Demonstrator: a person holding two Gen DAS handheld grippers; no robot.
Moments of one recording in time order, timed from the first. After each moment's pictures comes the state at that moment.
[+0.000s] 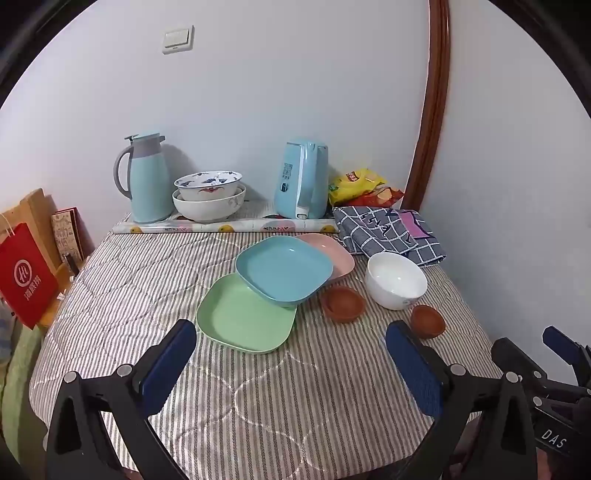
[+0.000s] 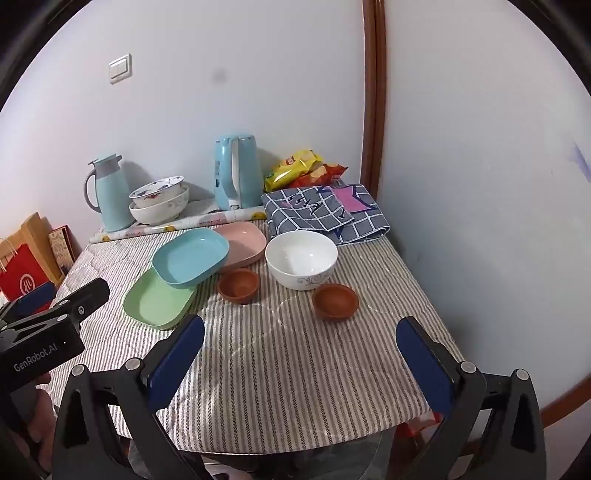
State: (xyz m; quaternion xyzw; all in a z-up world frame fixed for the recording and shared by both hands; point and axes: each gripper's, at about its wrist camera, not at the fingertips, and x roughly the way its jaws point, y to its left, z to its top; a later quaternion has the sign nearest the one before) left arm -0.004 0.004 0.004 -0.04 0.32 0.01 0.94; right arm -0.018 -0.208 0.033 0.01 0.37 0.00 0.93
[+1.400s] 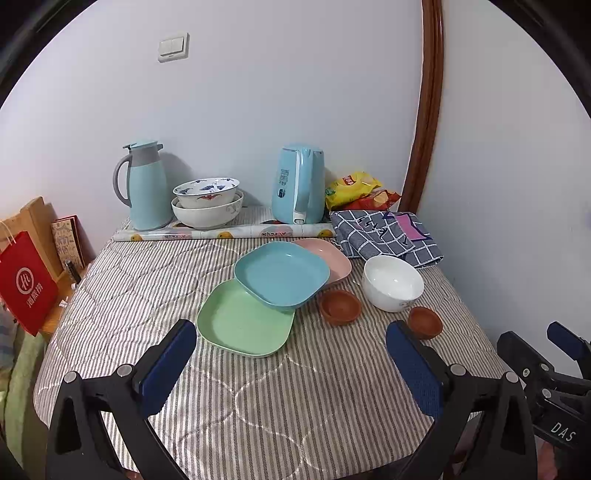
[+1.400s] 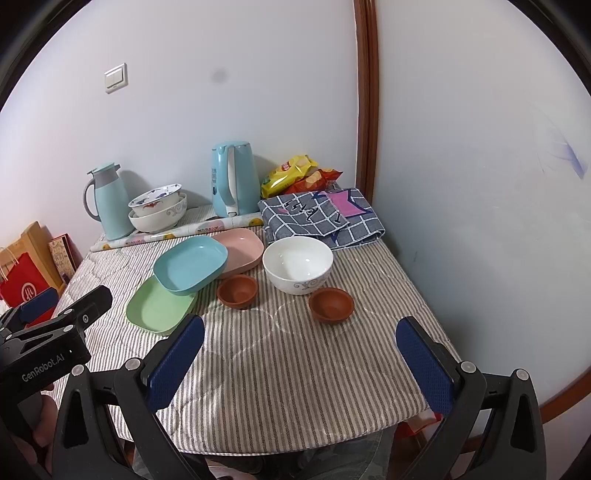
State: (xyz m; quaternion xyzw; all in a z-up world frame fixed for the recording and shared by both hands) left arm -0.010 0.000 0.009 -0.04 0.32 0.01 0.95; right arm -0.023 -0.212 0.039 0.02 0.36 -0.01 0.93
